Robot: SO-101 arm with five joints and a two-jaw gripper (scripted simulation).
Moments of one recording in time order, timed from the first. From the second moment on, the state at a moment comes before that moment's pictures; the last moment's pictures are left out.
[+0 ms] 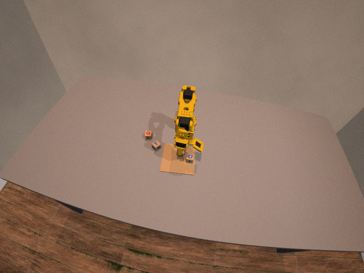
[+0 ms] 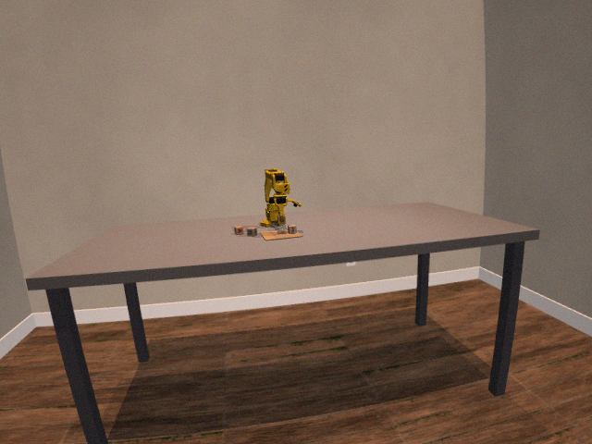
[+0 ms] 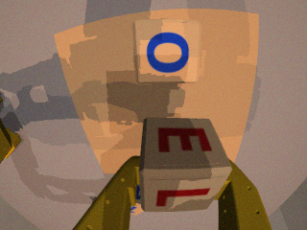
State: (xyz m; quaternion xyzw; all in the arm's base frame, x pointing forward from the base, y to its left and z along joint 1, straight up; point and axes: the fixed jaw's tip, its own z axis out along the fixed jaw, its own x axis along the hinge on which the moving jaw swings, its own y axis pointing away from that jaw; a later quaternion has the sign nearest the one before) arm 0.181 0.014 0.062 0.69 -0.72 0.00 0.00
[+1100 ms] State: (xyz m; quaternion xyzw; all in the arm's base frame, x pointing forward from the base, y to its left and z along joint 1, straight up) arm 0.179 0.005 0.060 0.72 -0.70 0.00 0.00
